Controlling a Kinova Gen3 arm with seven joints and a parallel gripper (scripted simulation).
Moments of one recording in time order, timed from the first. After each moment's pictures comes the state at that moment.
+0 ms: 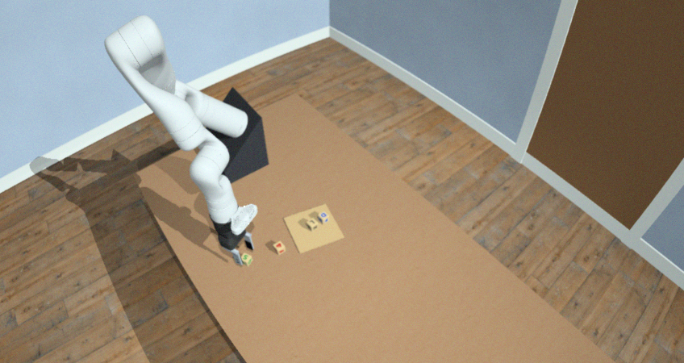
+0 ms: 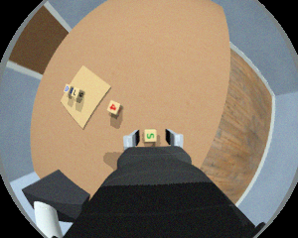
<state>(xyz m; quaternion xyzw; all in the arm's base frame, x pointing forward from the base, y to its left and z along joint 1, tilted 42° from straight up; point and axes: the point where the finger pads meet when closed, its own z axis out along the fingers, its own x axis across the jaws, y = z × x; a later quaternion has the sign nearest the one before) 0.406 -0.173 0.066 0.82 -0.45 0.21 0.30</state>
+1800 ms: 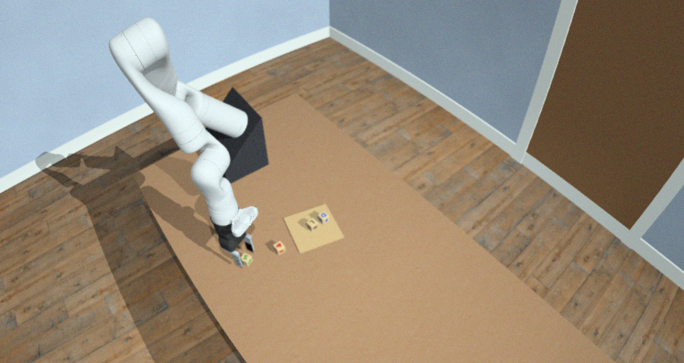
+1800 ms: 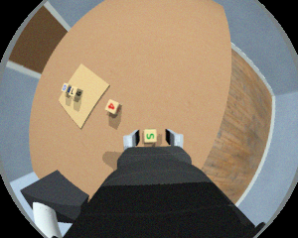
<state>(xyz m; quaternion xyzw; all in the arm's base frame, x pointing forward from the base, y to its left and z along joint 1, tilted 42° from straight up) 0.406 -0.179 0.061 0.82 -0.45 0.21 0.30</state>
